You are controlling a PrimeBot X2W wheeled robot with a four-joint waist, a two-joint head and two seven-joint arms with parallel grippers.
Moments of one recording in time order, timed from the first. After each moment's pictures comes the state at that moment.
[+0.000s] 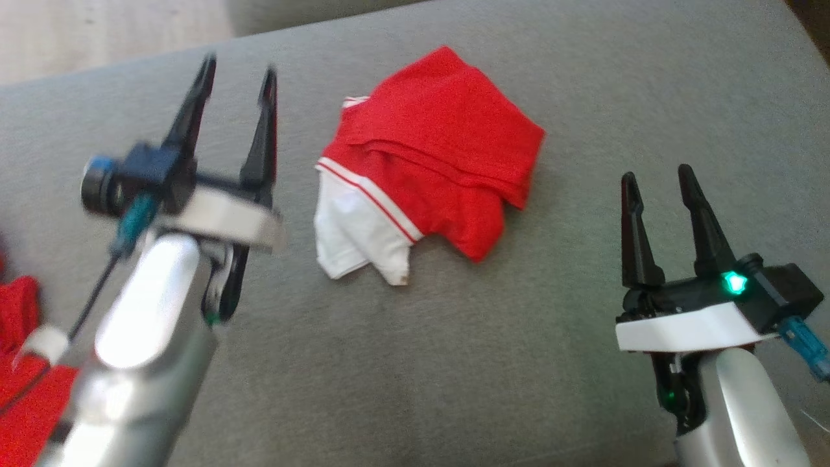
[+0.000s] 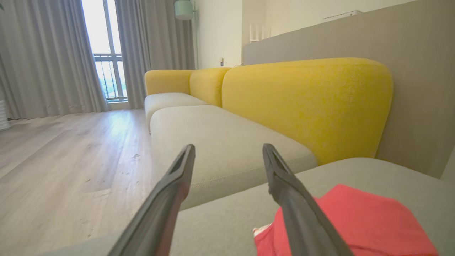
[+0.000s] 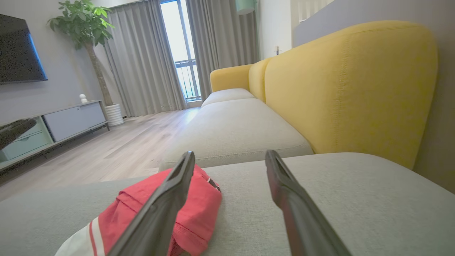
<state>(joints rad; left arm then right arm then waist) -0.65 0.25 -0.46 0.43 -0.42 0.03 -0.23 -0.15 -0.05 0.10 0.09 0.19 0.12 -0.25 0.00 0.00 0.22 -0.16</state>
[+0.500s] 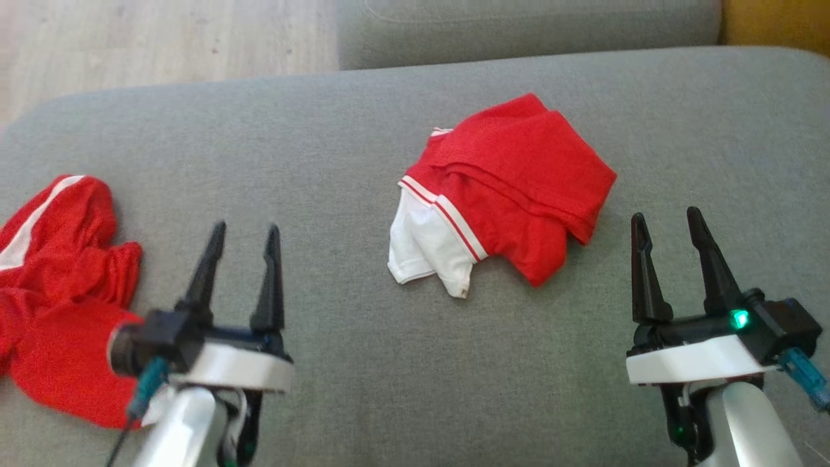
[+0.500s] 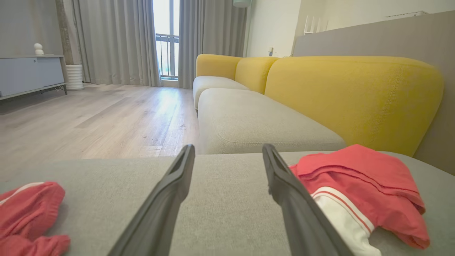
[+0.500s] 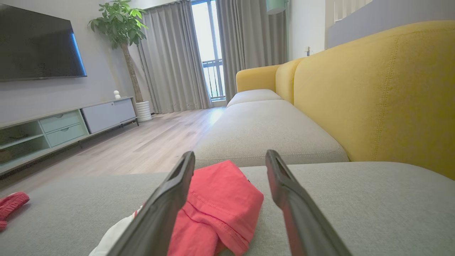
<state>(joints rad) -0.21 0.23 -0.38 0.22 -0.42 0.06 -0.25 -0.06 -0.05 0.06 0.10 0.16 0.12 -0.25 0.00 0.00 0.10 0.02</state>
